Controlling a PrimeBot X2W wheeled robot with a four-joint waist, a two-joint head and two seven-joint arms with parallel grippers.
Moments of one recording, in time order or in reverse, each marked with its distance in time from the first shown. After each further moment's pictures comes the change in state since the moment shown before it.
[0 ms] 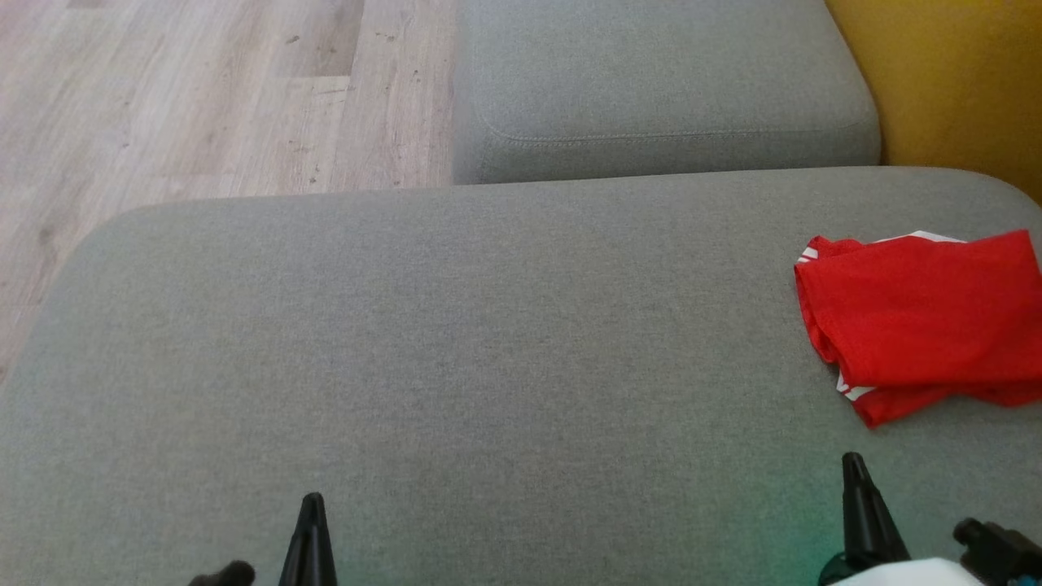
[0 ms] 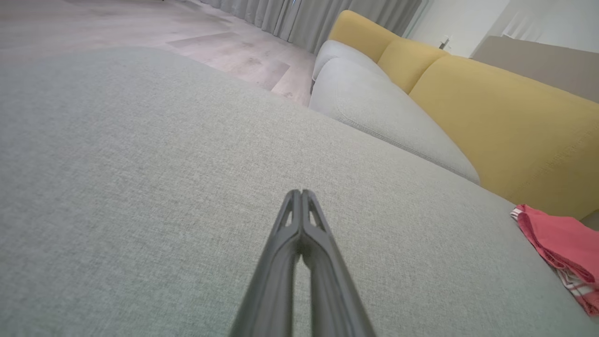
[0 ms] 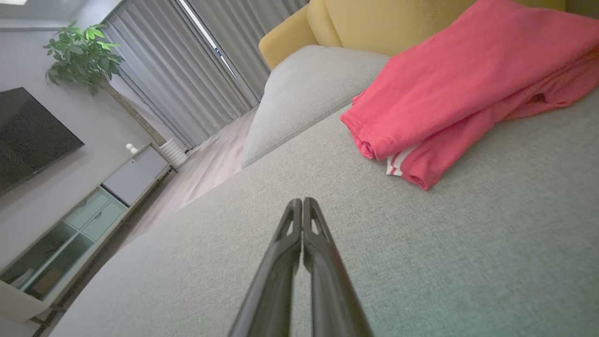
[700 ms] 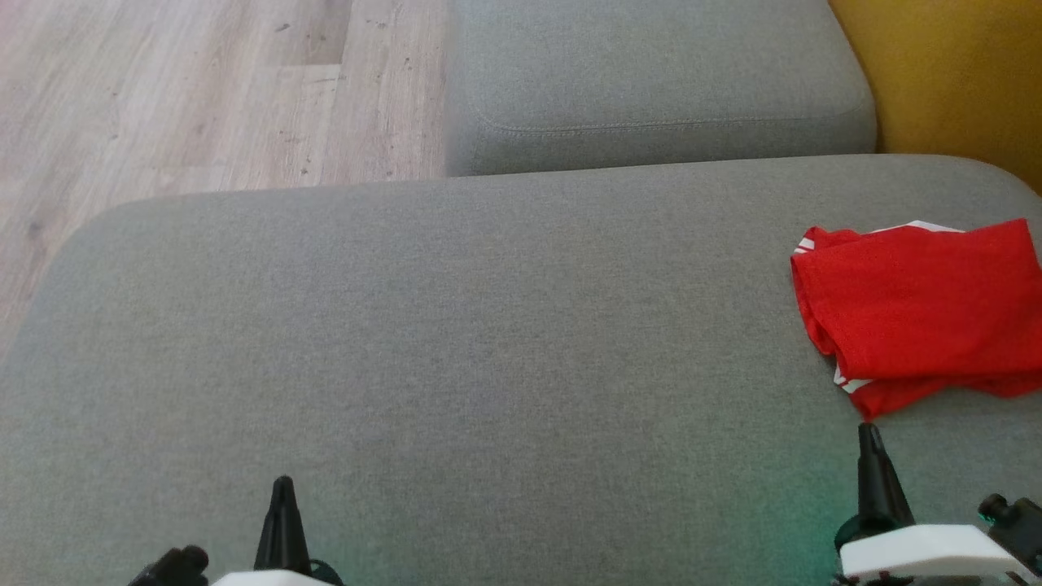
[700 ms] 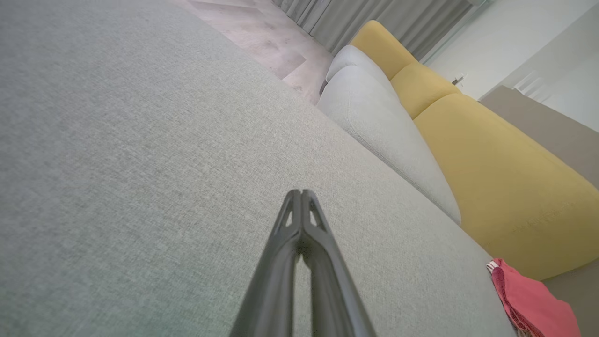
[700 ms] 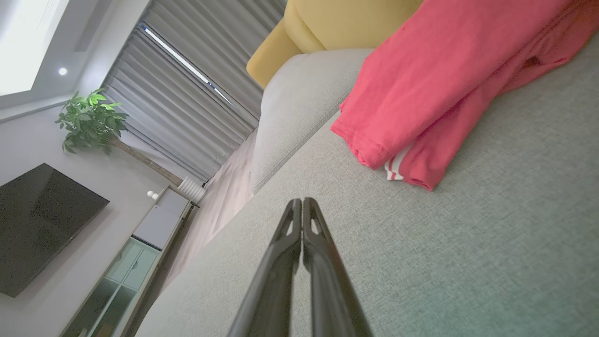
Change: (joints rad) left arm -0.049 0.005 0.061 0.010 -0.269 -0.048 0.057; right arm -0.072 -0.002 -0.023 0.011 0.261 0.000 0.057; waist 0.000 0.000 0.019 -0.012
